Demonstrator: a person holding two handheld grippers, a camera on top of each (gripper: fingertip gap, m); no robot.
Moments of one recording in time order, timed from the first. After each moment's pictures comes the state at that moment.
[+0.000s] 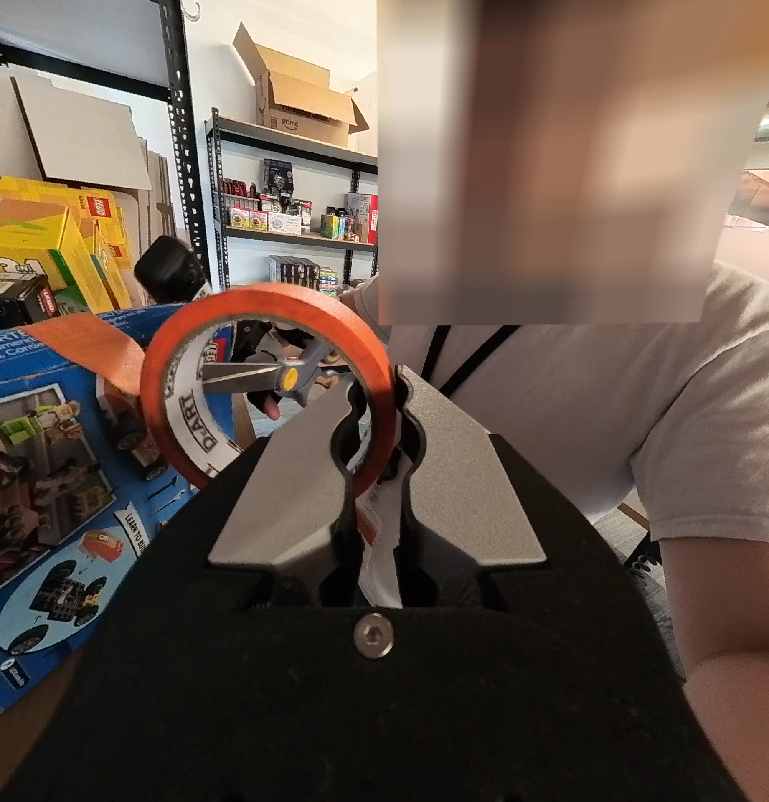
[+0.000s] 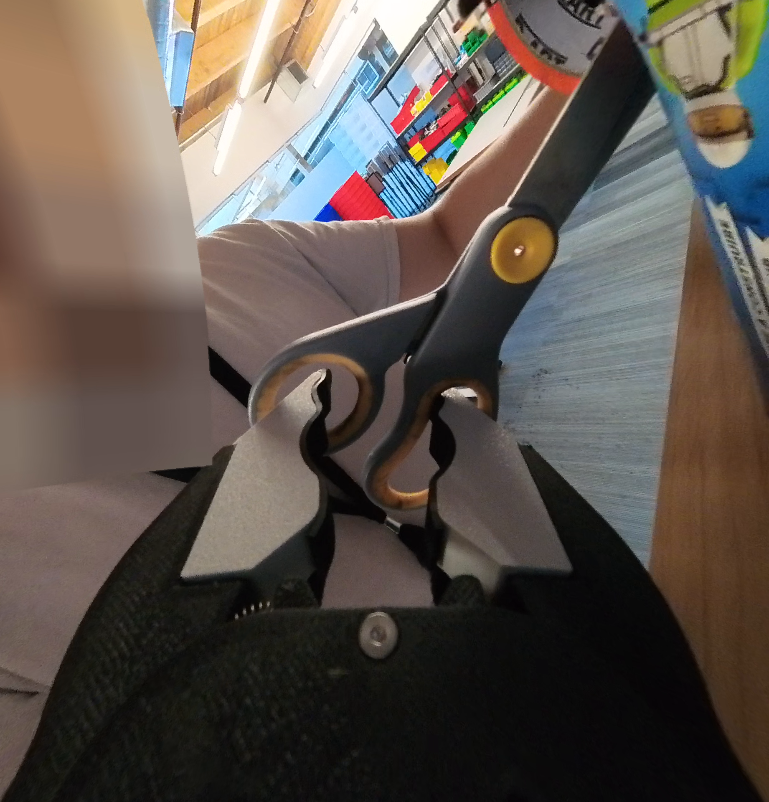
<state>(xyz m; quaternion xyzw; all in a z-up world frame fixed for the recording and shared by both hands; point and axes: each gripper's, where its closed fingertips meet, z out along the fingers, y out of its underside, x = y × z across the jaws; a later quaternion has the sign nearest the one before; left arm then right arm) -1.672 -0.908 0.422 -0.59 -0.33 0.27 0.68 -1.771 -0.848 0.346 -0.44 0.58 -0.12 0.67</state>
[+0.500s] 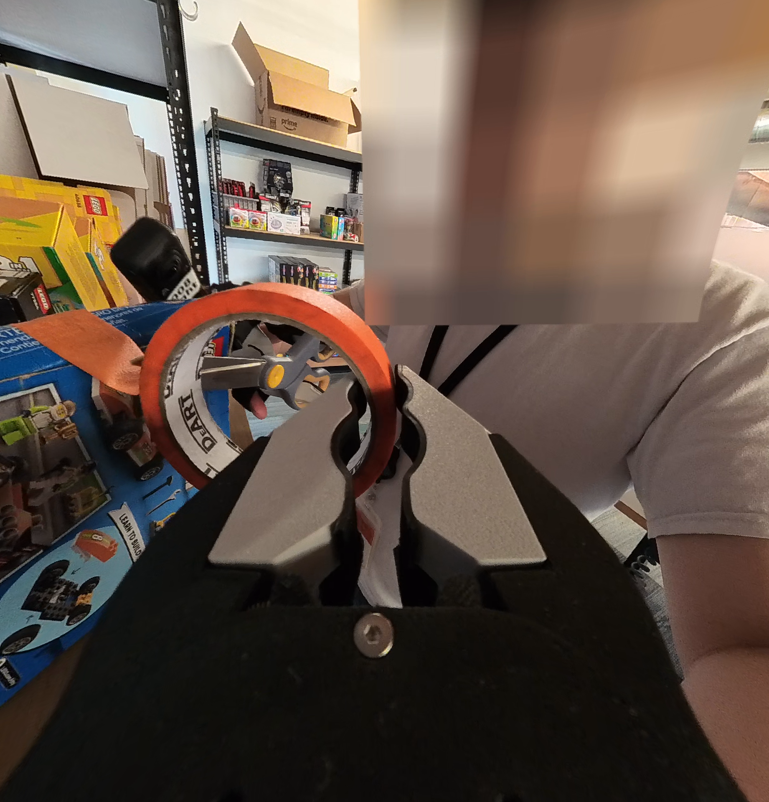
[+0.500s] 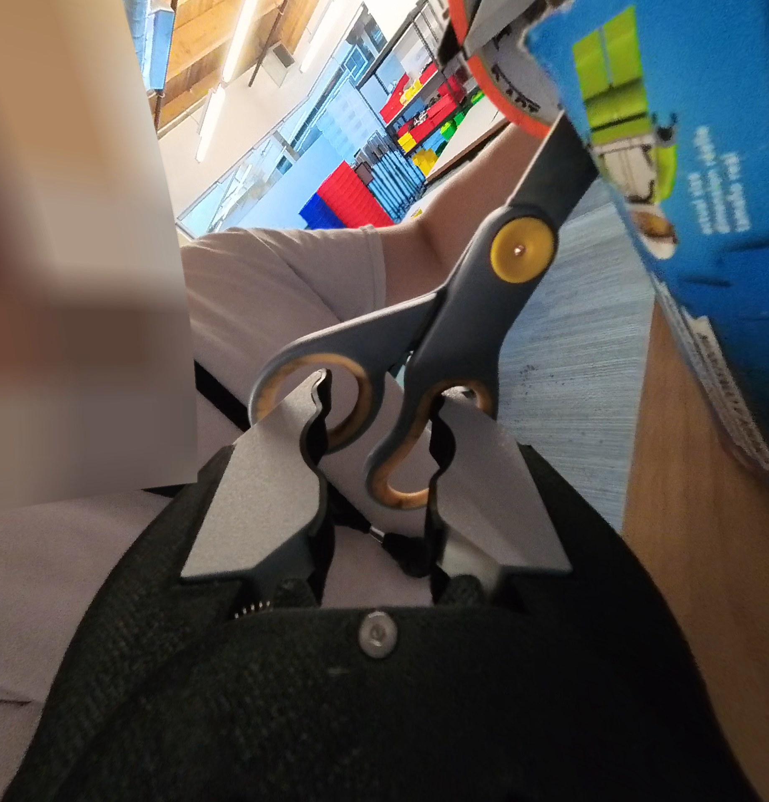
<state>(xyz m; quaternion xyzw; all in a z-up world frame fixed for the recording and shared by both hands) -1.668 -0.906 0.421 -0.59 -0.33 0.26 0.68 -1.763 -0.859 0.351 -0.45 0.59 -0.13 0.66</state>
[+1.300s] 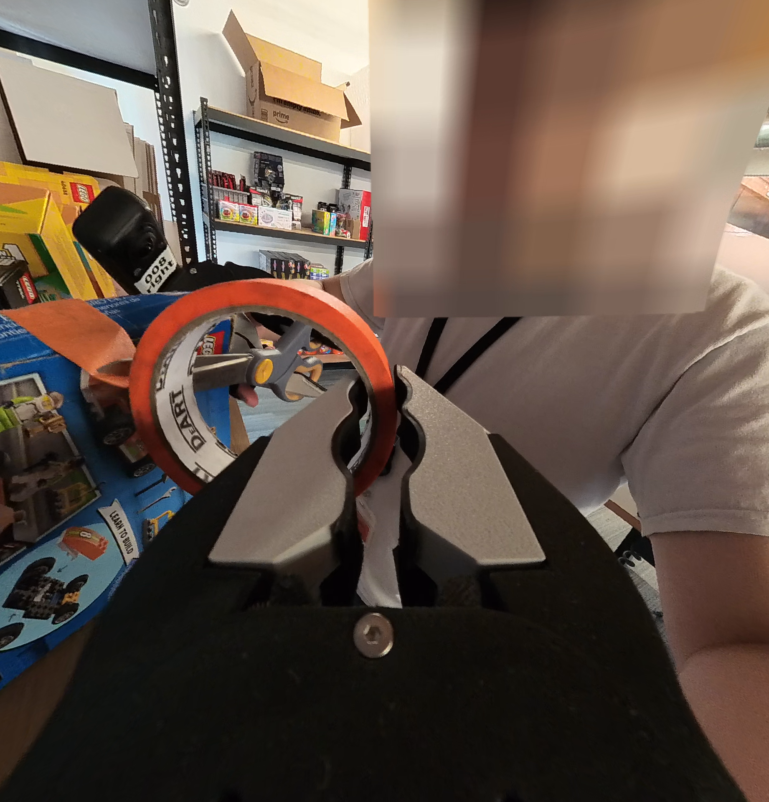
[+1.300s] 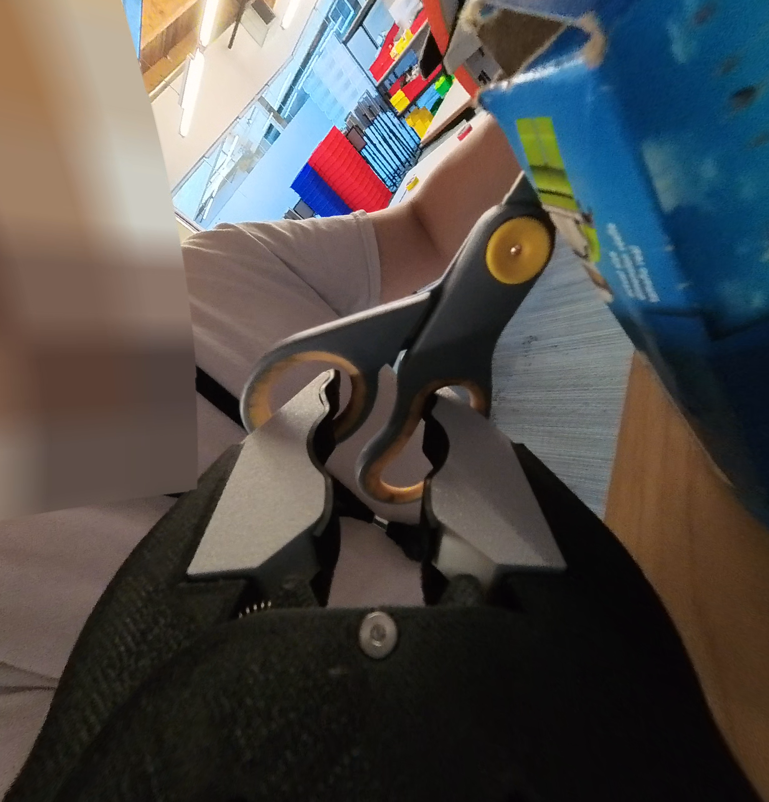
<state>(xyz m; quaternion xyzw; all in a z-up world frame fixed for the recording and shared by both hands) -1.668 -0.906 0.418 -0.60 -0.33 0.25 0.69 -1.758 -0.868 0.354 -0.46 0.61 -0.10 0.64</state>
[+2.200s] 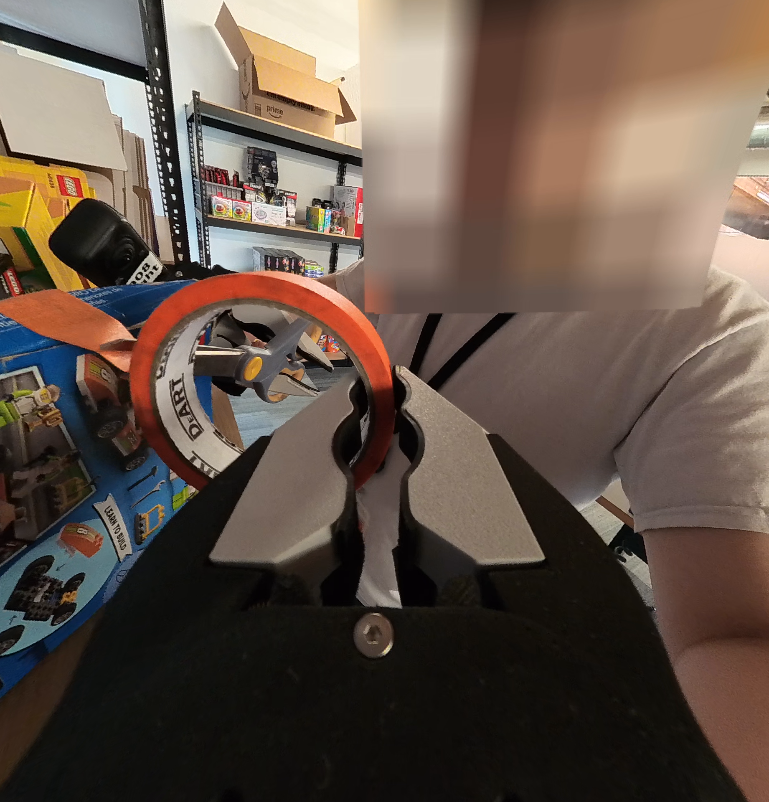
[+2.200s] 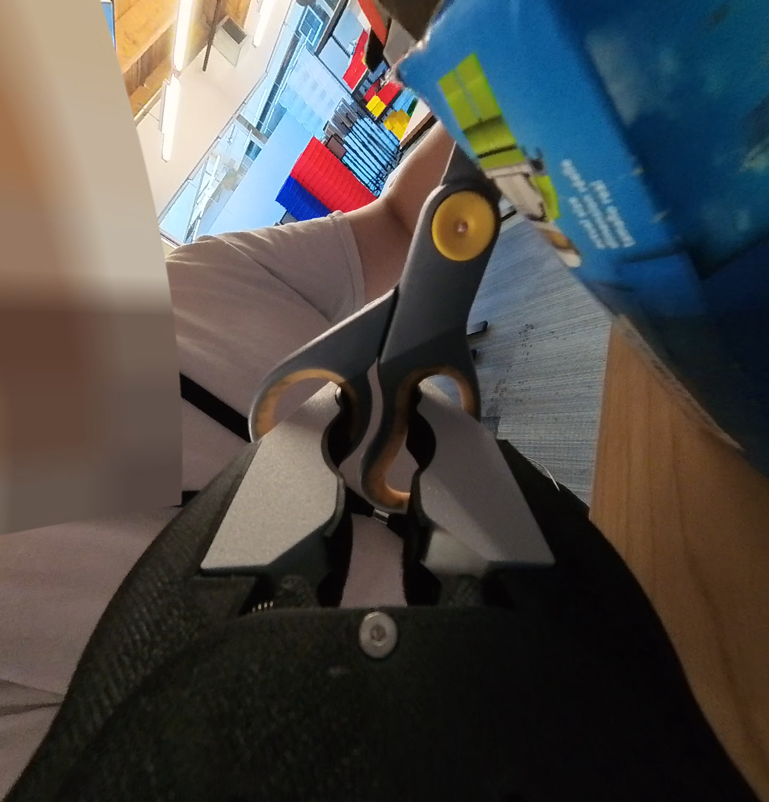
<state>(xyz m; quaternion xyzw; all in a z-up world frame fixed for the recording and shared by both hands) -1.665 -0.903 0.416 -0.60 -0.33 0.24 0.69 -1.763 -0.874 0.343 -0.43 0.64 -0.08 0.63</state>
